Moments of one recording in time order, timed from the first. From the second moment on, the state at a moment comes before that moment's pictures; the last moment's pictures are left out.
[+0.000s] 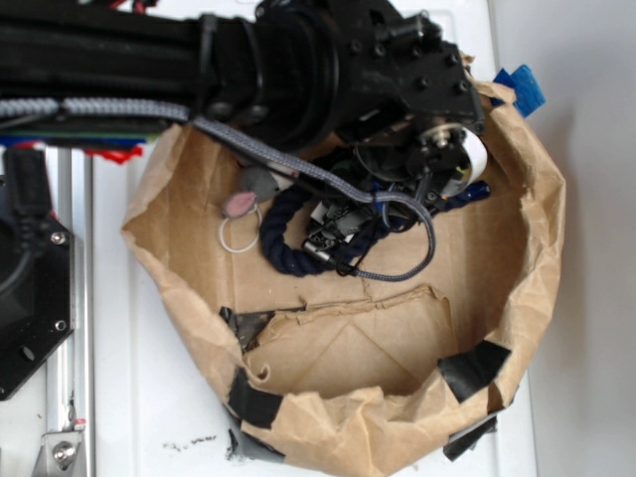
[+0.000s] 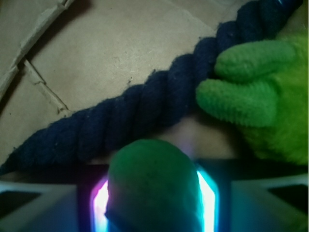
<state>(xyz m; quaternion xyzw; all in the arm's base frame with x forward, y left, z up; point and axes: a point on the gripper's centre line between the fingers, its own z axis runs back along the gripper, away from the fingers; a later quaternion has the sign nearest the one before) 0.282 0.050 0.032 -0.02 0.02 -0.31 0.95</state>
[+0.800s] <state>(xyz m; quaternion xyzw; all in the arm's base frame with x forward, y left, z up) 0.249 0.030 0.171 -0.01 -0.02 -0.01 1.00</state>
